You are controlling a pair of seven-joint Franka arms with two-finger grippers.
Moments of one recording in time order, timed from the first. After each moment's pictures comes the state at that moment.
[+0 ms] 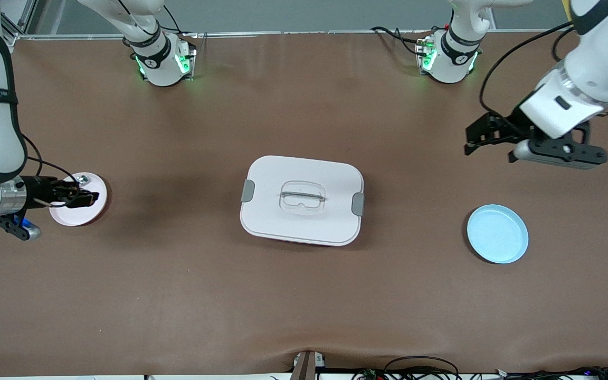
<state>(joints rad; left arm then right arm) -0.09 0.06 -0.18 -1.58 -0.20 1.75 -0.12 -0.15 0.38 0.00 -1.60 0.25 1.56 0.31</state>
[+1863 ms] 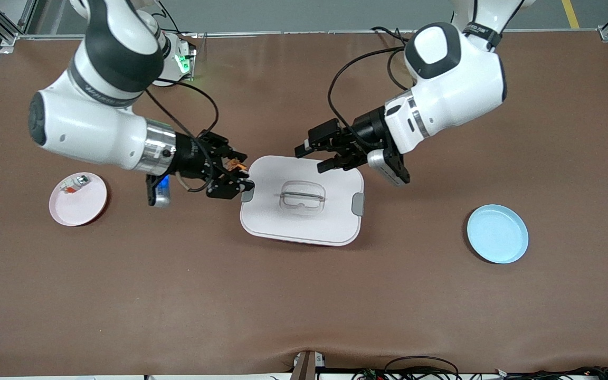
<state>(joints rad) -0.19 0.24 -0.47 -1.73 -1.09 2.52 0.03 0.41 0.30 0.00 -1.49 0.74 1.94 1.44</state>
